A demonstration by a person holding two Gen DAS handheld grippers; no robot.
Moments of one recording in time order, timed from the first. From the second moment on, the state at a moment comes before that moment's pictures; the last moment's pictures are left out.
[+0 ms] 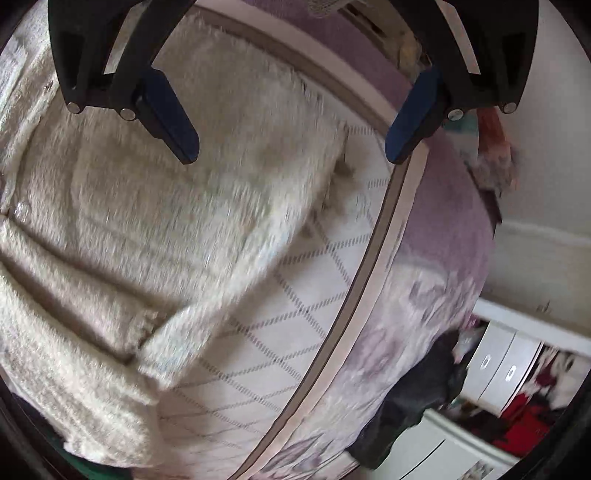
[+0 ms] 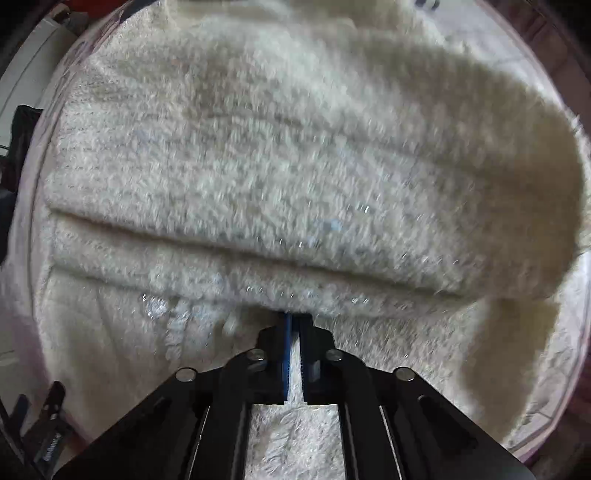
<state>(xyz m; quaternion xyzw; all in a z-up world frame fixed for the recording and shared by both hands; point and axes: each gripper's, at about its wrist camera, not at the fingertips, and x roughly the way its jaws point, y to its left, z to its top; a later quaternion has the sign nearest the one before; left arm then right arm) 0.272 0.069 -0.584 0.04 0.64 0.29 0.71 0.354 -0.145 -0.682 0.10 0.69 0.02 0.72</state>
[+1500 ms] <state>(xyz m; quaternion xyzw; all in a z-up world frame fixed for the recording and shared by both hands) 0.580 -0.030 -0.591 0.09 0.59 0.19 0.78 0.528 -0.290 -0.653 0.31 0.66 -0.02 0.68</state>
